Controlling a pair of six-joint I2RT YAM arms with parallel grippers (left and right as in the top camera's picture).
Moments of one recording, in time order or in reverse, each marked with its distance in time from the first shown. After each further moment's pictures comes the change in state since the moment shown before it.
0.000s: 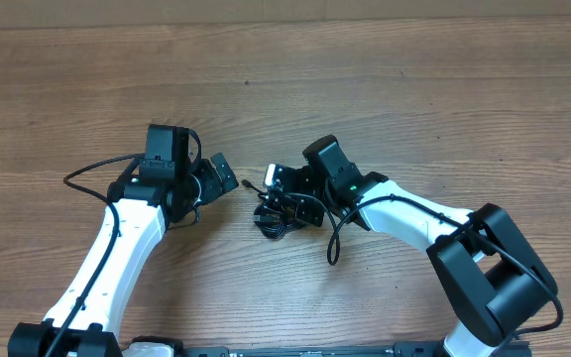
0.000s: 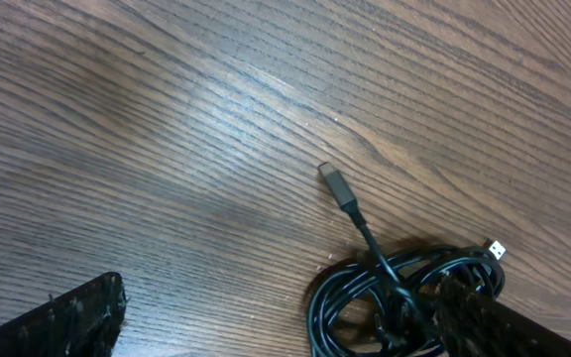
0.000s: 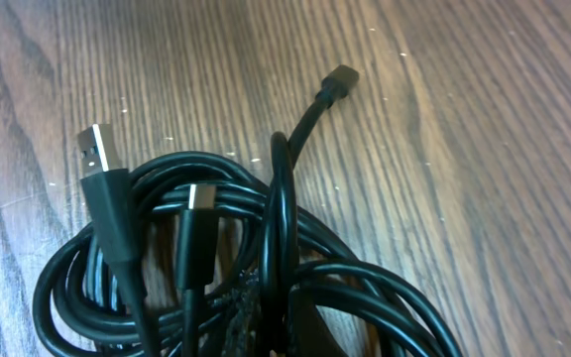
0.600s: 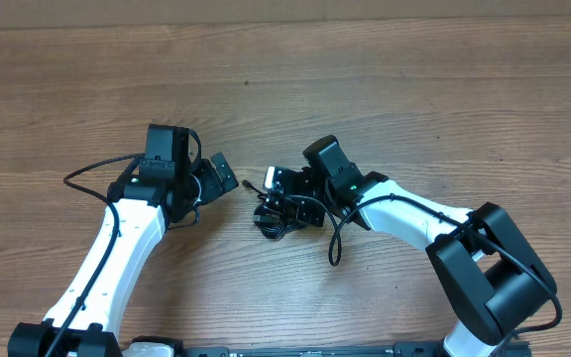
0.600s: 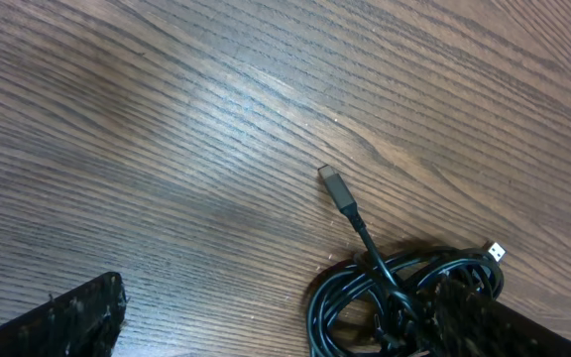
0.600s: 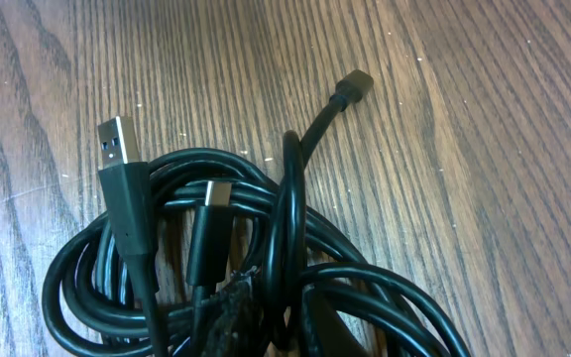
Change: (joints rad) left arm 0.000 0.000 0.000 0.002 0.000 0.000; right arm -0.001 0.010 0.000 -0.004 -0.029 -0.047
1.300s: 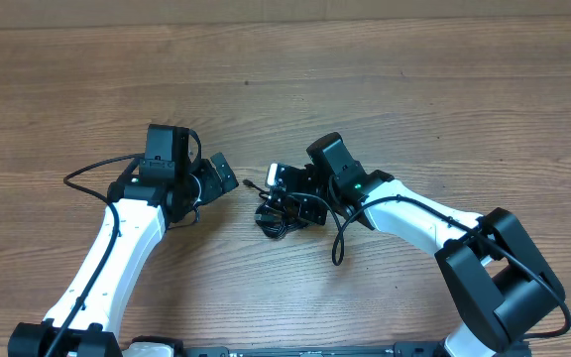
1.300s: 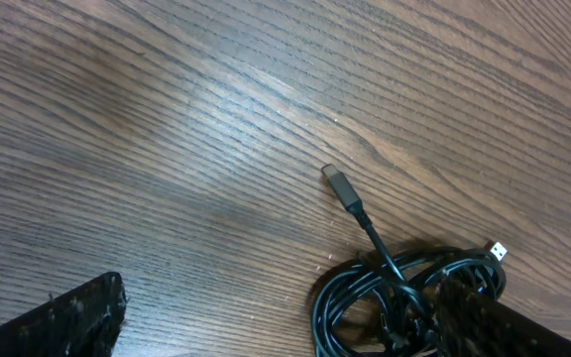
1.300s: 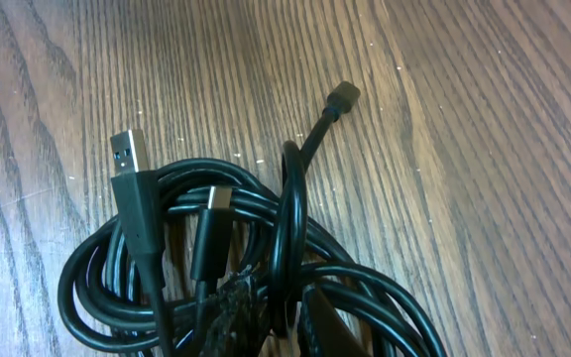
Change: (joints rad) left arm 0.000 0.000 0.000 0.000 0.000 0.000; right arm -0.013 -0.035 0.000 -0.021 0.000 0.000
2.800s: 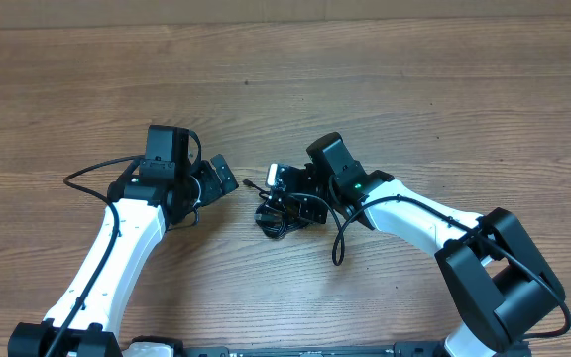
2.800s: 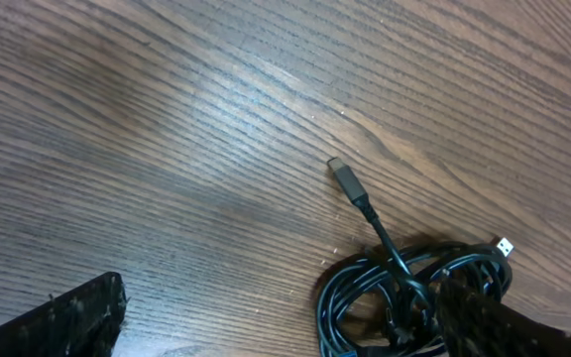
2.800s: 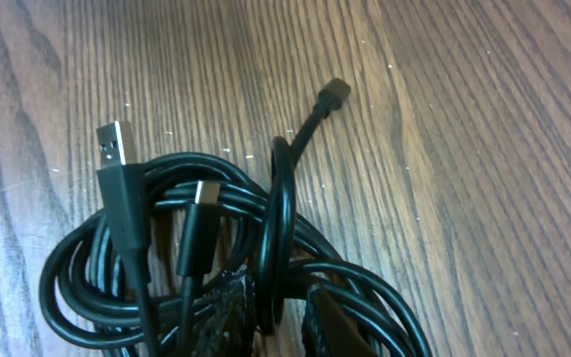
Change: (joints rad) left arm 0.000 0.000 0.000 -0.014 0.000 0.000; right arm 0.000 0.000 0.000 0.004 0.021 -0.024
